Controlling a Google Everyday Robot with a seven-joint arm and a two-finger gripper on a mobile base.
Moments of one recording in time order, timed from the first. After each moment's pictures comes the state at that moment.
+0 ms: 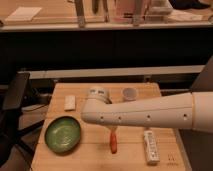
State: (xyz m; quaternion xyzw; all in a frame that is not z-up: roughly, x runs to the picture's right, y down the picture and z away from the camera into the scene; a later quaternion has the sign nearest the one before) arm -0.016 0.158 0.709 -0.19 -0.05 -0.43 0.88
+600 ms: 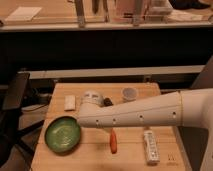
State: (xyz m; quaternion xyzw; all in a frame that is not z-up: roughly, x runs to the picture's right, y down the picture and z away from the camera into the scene) arm -0.042 0.176 0.723 -0.19 -0.08 -0.47 0.86
